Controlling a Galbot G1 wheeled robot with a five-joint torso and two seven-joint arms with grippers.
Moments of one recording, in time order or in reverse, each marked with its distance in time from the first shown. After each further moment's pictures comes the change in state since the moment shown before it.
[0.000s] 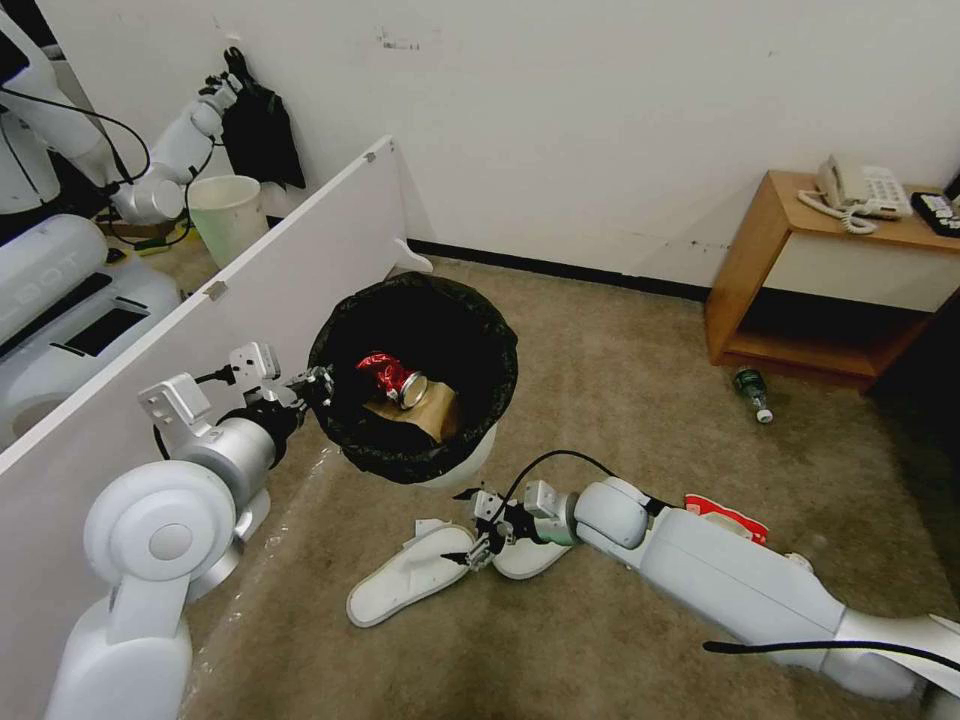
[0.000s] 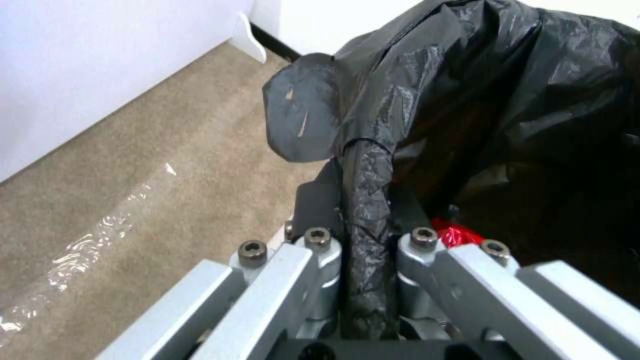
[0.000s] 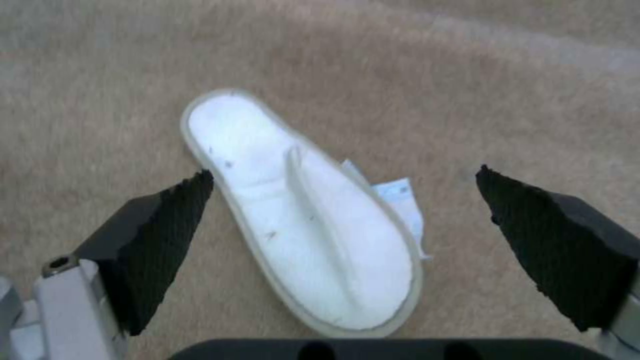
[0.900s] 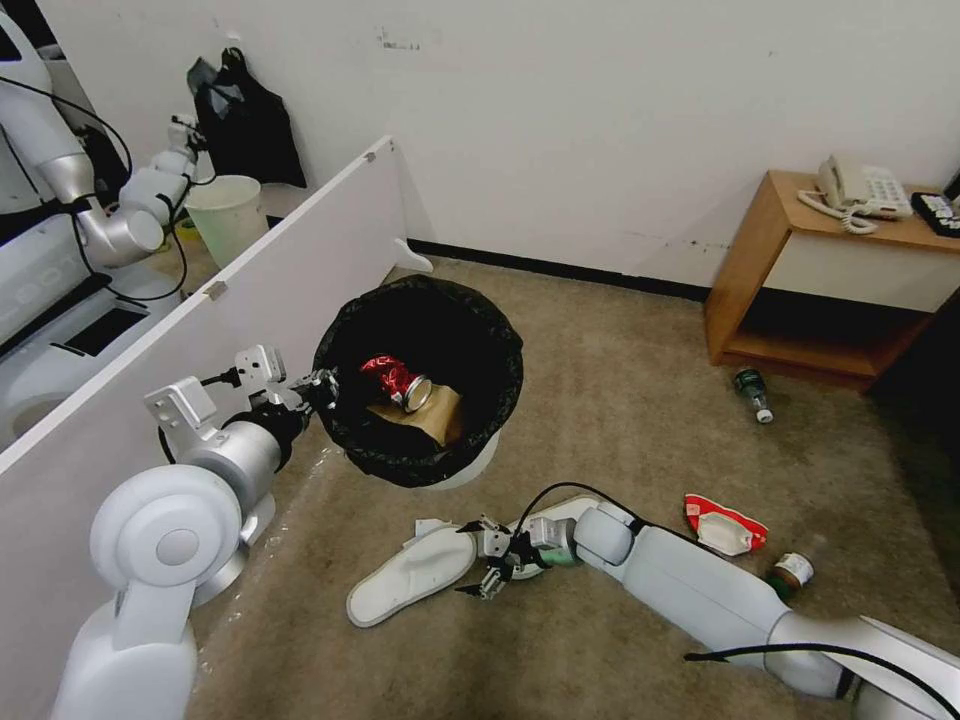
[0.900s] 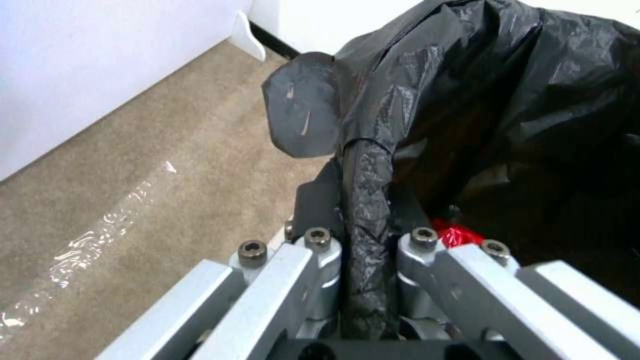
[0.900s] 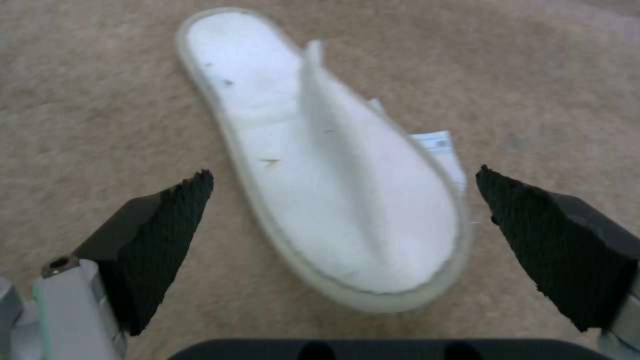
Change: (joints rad) left arm 0.020 0.001 0.000 -0.017 0.011 0.000 0.005; right arm -0.023 0.139 0.044 -0.373 -0.125 0.337 -0.113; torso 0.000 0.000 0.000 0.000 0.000
